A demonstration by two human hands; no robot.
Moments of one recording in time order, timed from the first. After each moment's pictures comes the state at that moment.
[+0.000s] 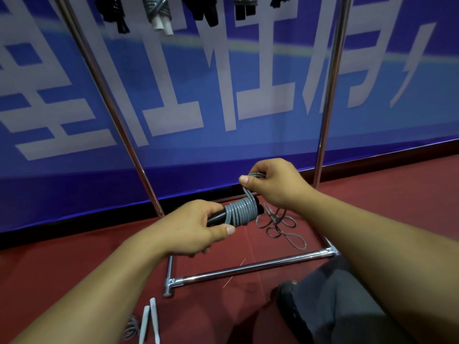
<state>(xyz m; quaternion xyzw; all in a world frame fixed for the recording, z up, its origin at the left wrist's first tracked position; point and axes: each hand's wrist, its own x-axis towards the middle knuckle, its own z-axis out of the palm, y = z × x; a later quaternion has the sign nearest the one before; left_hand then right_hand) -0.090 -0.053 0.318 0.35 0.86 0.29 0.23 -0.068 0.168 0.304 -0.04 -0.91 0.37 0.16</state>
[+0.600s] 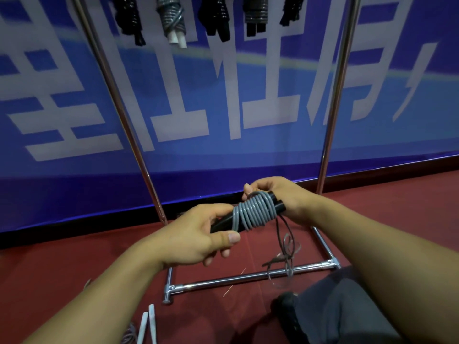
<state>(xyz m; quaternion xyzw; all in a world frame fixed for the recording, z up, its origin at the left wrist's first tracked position) -0.076 -0.062 0.328 0.38 0.76 0.44 0.28 -0.061 0.163 0.309 0.04 -0.79 0.62 -0.03</state>
